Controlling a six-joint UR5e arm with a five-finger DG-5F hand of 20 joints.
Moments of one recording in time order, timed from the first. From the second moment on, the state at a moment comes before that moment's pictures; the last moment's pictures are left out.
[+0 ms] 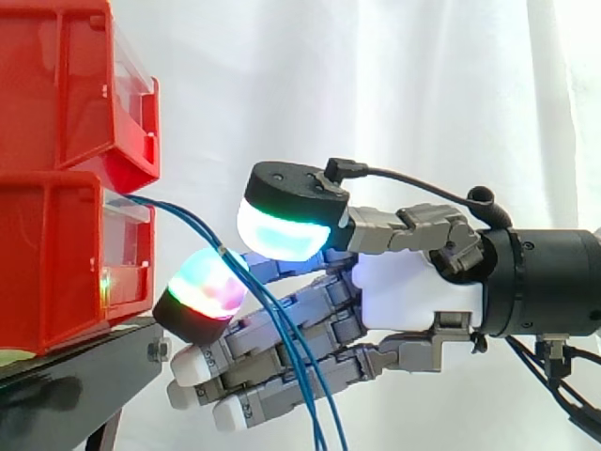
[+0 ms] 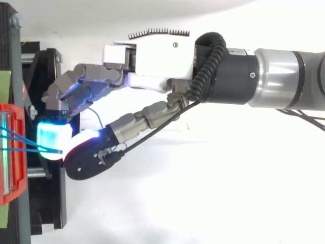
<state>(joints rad) 0.06 -2.42 -1.03 -2.80 -1.47 -0.09</state>
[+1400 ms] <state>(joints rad) 0.07 -2.42 -1.06 -2.71 -1.45 -0.10</state>
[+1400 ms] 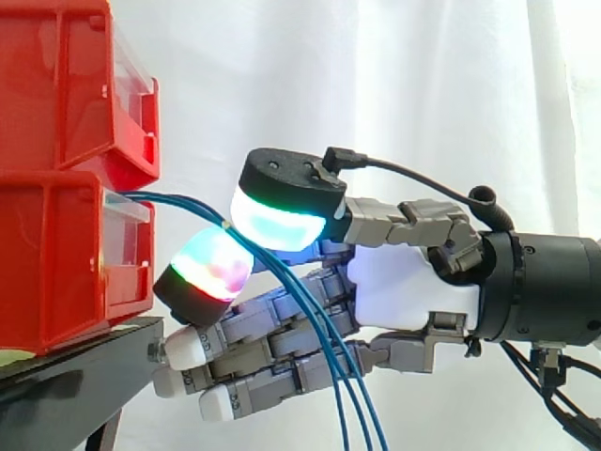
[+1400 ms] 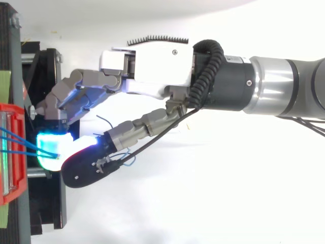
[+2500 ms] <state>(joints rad) 0.08 -2.41 -1.05 -2.79 -1.45 -0.10</state>
